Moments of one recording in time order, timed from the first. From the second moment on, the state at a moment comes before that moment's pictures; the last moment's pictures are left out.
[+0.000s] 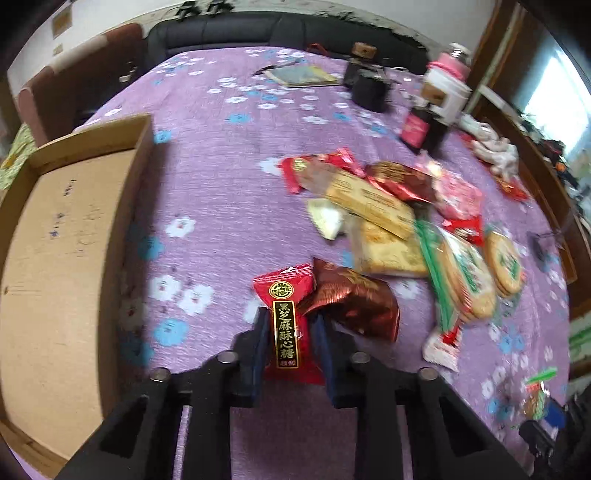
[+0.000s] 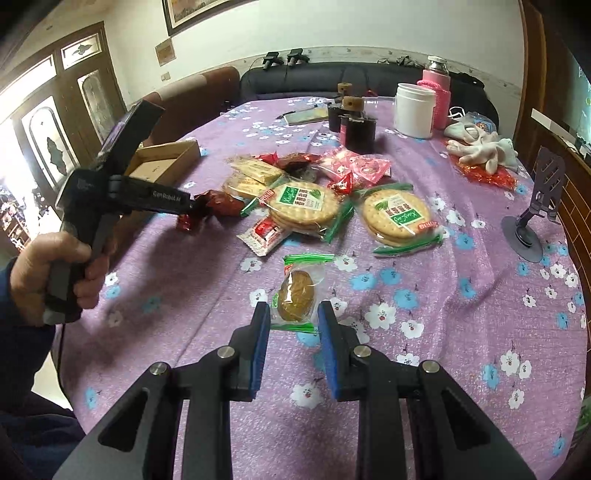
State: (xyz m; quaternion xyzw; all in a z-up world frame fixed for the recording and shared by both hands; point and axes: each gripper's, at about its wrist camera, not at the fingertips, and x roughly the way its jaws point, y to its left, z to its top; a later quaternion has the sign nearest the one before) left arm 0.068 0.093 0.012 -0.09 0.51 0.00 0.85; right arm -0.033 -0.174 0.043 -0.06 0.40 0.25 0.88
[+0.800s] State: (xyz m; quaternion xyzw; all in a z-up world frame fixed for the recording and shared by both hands) left arm -0.040 0.188 0.098 -0.13 0.39 0.00 0.91; right arm -0.037 -0.069 0.107 -0.07 0.37 0.37 0.85
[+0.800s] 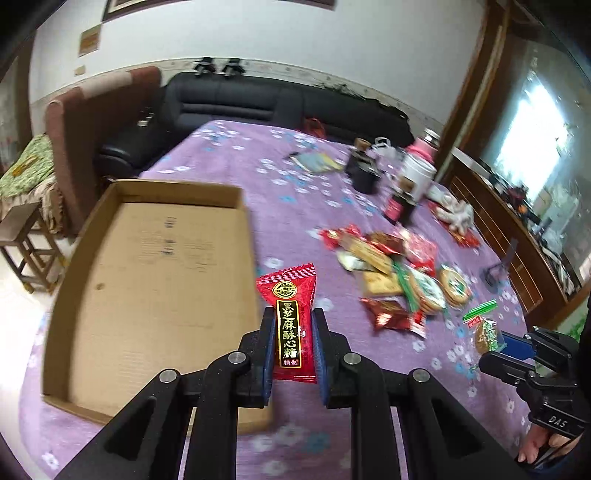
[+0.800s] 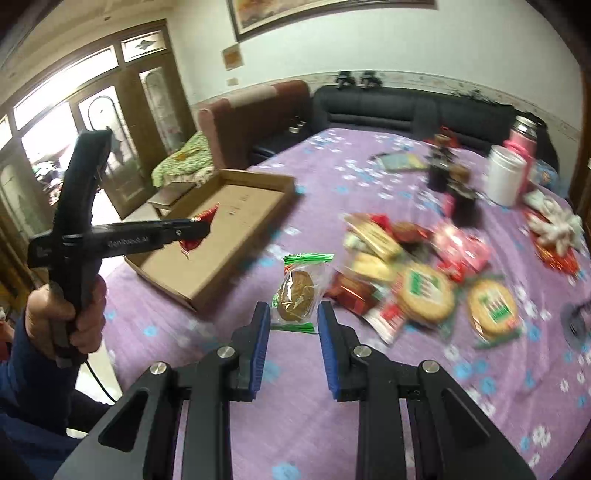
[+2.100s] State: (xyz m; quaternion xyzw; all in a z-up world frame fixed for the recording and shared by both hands) left arm 0.073 0.321 0.034 -0.09 0.45 0.14 0.87; right arm 0.116 0.195 0.031 -0.10 0.46 0.38 0.80
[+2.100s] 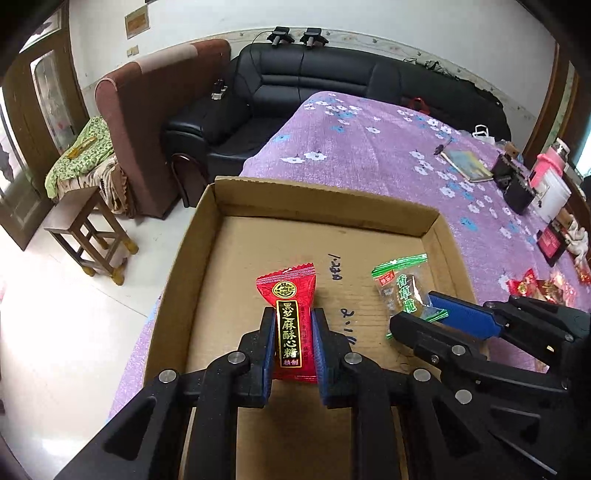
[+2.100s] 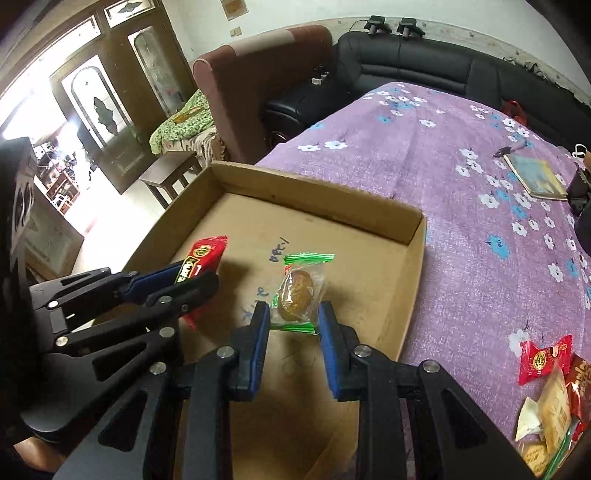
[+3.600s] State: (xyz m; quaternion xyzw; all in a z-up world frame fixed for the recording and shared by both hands) left arm 0.007 0.147 0.071 -0.07 0.41 0.01 0.91; right arm 0.078 -0.097 0.061 0.13 0.39 0.32 0.85
